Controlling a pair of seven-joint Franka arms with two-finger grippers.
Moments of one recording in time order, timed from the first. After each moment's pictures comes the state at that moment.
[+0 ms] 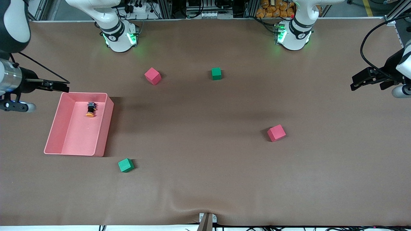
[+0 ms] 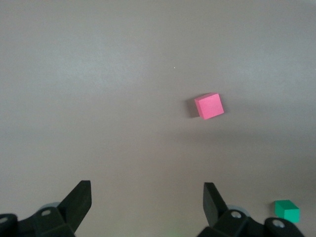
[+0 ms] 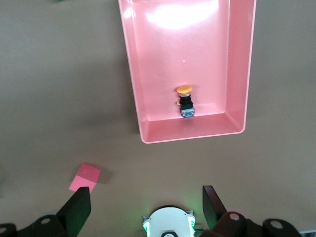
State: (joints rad) left arm -0.03 0.05 -0.02 -1.48 -0.01 1.52 -0.08; right arm 0.02 0.11 -0.07 -1.63 -0.01 1.42 0.10
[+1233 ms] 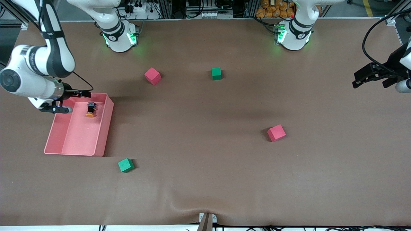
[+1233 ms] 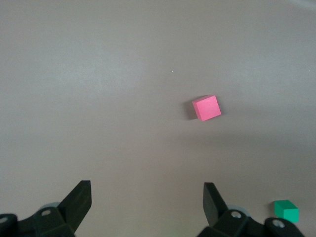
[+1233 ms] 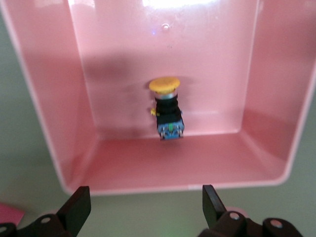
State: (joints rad) left arm -0.03 0.03 -0.03 -1.48 -0.01 1.52 -0.07; right arm -0.08 0.08 -0.08 -2.30 -0.04 2.09 -0.05
